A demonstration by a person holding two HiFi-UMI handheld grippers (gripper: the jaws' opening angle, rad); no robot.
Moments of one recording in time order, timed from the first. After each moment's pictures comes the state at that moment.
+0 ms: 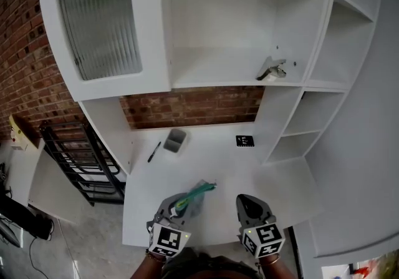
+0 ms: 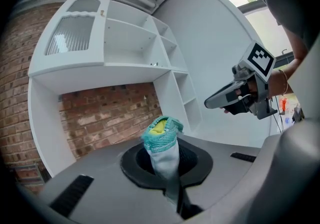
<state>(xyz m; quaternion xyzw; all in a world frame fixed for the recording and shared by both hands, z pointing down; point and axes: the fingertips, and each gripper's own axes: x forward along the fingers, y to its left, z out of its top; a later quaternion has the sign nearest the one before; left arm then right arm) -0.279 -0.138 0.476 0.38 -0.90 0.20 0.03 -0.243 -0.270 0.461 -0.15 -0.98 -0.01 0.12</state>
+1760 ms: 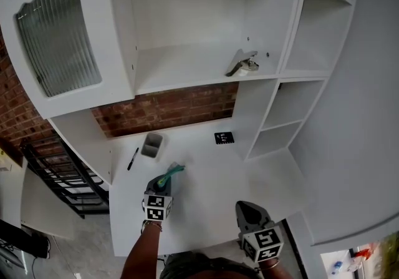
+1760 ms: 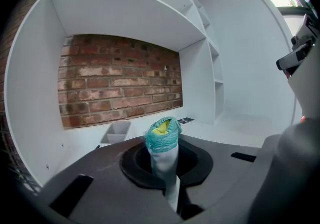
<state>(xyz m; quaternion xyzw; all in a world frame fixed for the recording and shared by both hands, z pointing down) -0.433 -0.151 0.602 0.34 -0.93 0.10 0.12 -0.224 -0.324 0.484 -0.08 -0.99 0.00 0.15</state>
